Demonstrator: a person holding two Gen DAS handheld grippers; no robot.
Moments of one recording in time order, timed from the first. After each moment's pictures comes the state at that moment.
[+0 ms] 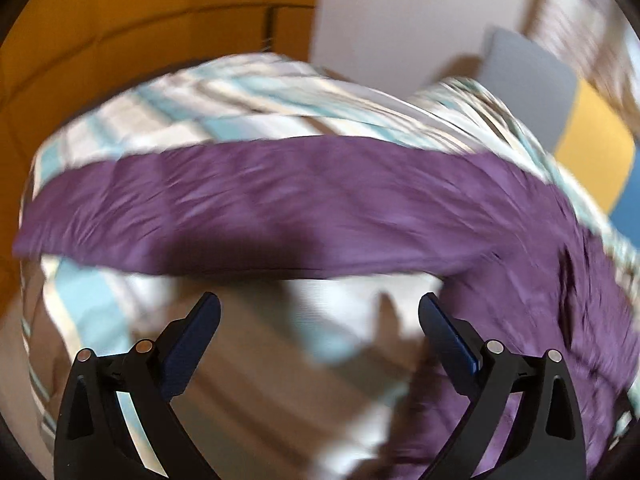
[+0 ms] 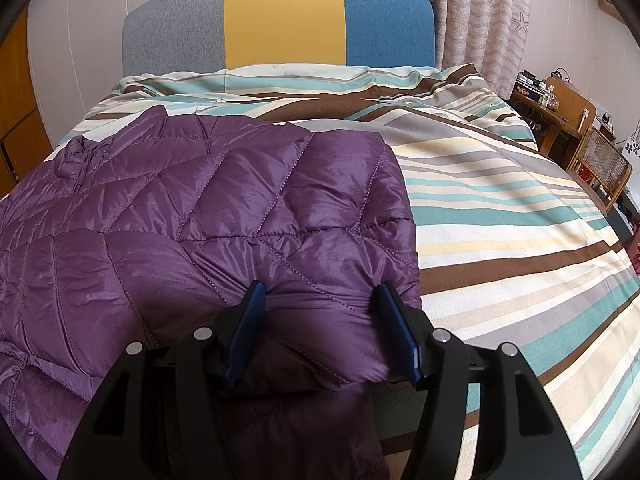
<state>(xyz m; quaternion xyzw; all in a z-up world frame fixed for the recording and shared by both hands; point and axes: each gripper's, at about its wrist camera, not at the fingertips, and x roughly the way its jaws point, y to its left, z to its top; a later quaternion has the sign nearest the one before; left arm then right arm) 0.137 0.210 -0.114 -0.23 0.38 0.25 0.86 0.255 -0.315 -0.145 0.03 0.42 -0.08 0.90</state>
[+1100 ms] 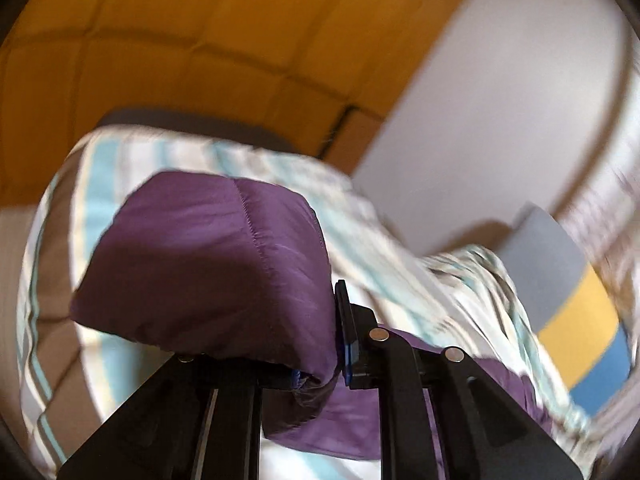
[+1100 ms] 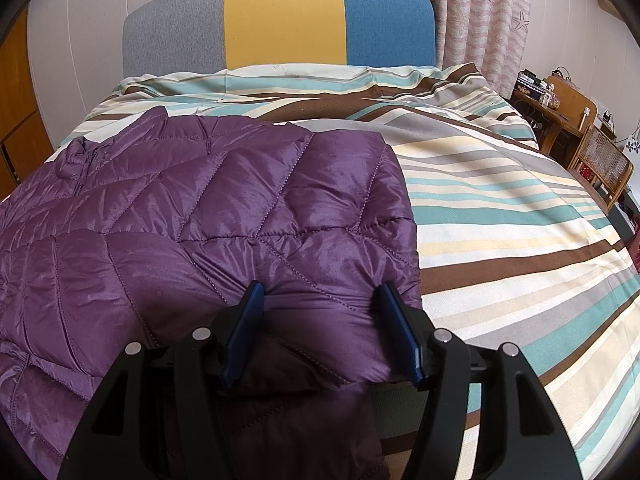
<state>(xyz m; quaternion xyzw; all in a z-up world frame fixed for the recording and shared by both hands) 0.114 0.280 -0.044 -0.31 0.16 0.31 0.88 0.255 -0.316 -0.145 0.03 0.42 -0.08 0.90</state>
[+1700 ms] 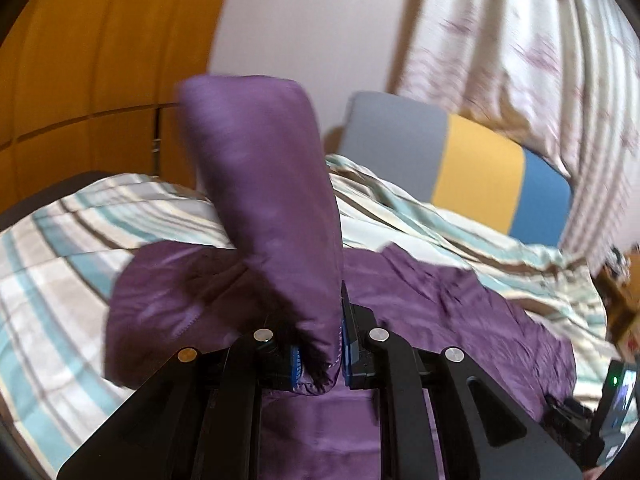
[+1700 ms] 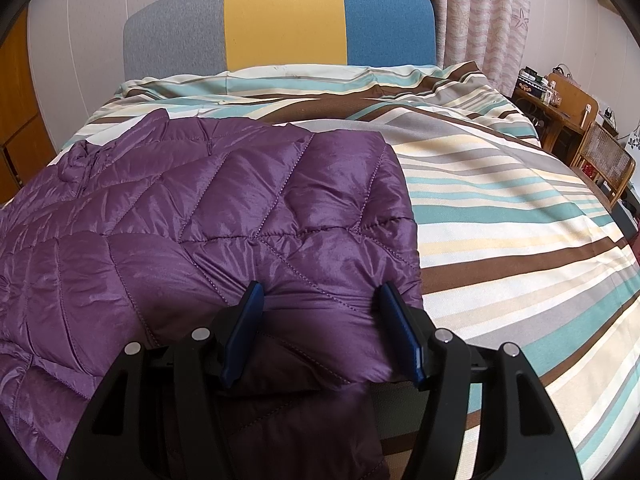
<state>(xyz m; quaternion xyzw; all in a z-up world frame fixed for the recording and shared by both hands) 0.205 0.075 -0.033 -0.12 0.23 0.08 0.96 0.256 -0.316 -0.144 0.04 0.42 -0.07 0.90</state>
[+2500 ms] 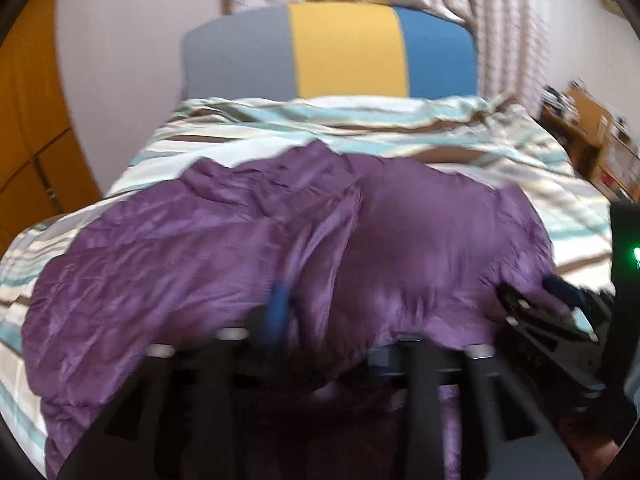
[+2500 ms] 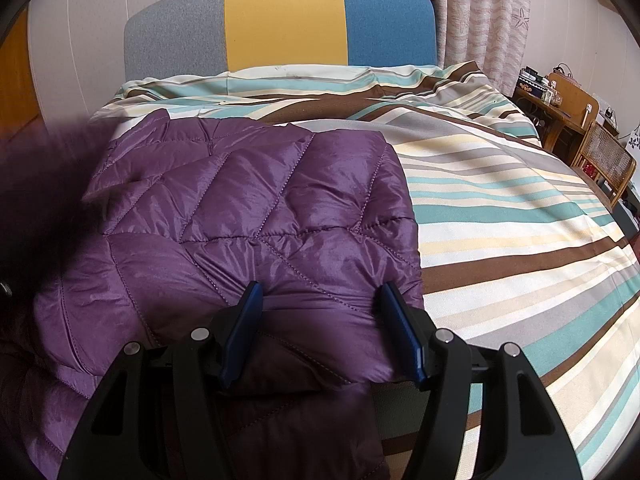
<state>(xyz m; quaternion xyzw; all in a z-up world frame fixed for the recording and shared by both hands) 0.259 -0.105 -0.101 0.06 0.36 -0.09 0.93 0.256 -0.316 -0.144 0.04 0.42 -0.07 0.90</state>
